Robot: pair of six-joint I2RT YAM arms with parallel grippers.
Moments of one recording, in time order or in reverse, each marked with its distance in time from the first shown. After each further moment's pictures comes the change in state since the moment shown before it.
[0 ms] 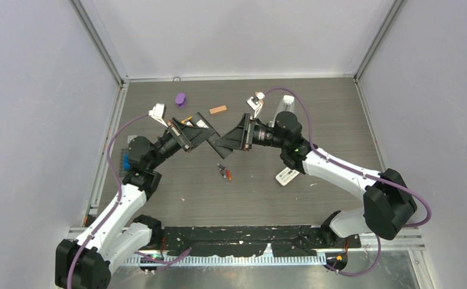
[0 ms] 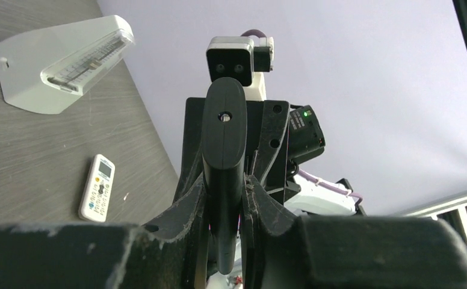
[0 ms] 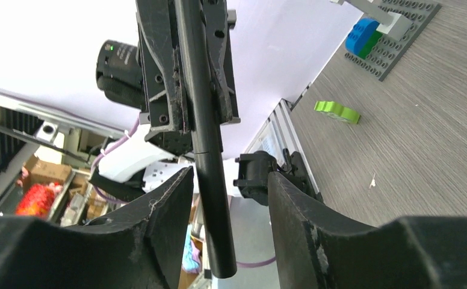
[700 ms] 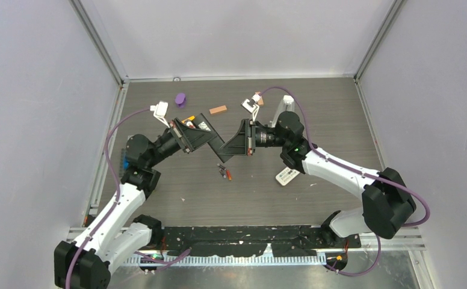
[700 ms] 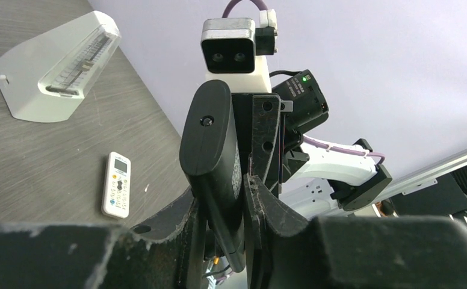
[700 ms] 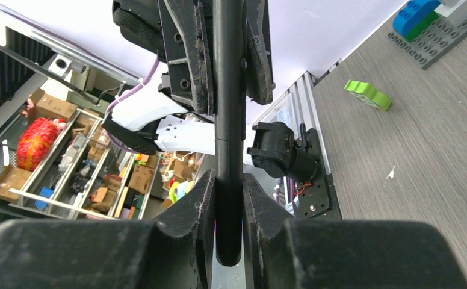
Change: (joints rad) left arm -0.006 -0.013 0.047 -0.039 0.098 0.170; right arm -0.004 0.003 -0.004 0.080 -0.216 -0.051
